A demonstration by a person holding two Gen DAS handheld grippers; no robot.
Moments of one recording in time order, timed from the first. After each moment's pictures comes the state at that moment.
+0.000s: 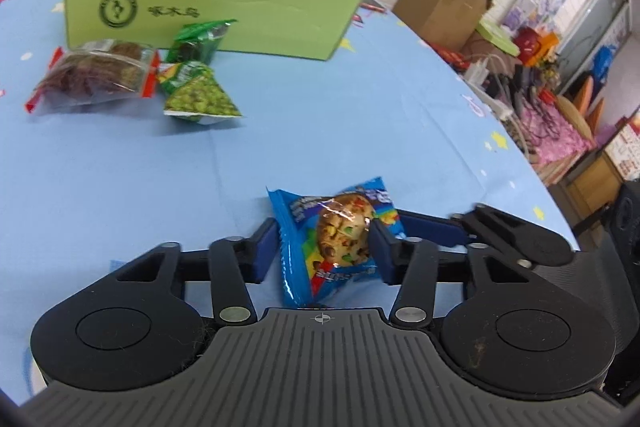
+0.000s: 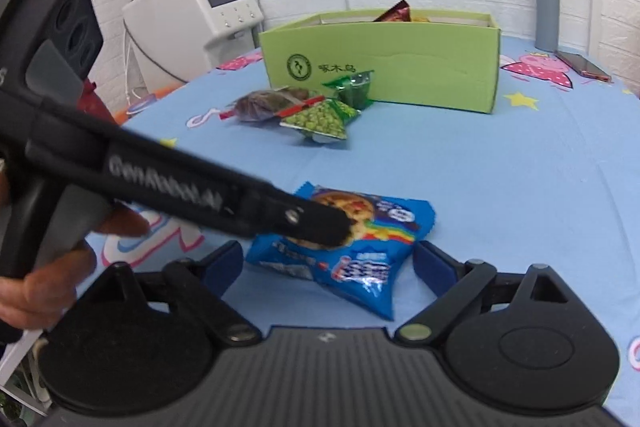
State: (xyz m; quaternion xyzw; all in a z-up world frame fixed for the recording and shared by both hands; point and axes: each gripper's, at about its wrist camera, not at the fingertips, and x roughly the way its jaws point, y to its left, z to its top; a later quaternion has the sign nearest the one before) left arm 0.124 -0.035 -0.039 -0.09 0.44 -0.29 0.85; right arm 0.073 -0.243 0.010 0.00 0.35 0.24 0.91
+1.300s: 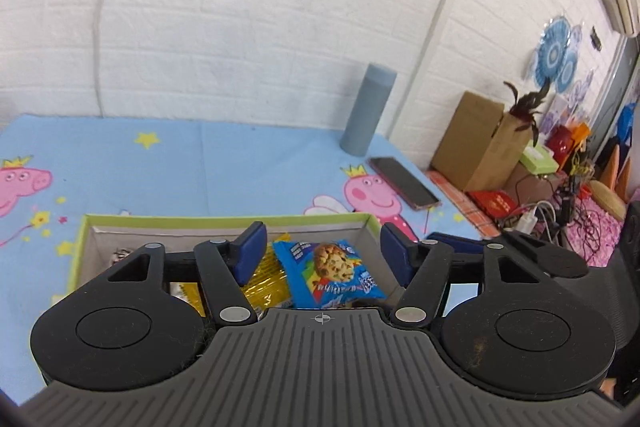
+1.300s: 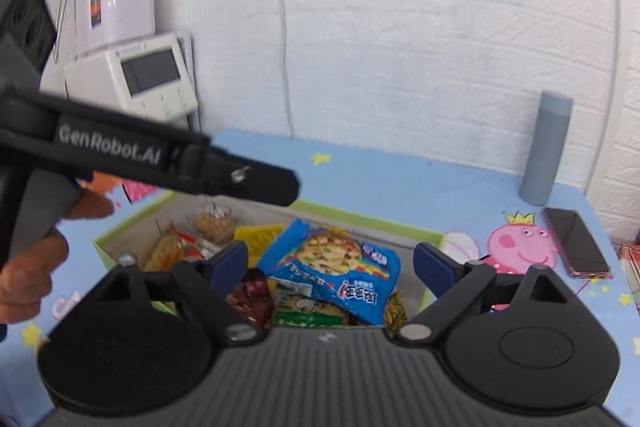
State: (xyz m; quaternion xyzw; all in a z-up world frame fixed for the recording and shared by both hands) left arm 0.345 -0.041 0.083 -0.08 0.29 -0.24 0.92; right arm 0.326 -0.267 0.098 -0.03 0.26 0.22 0.94
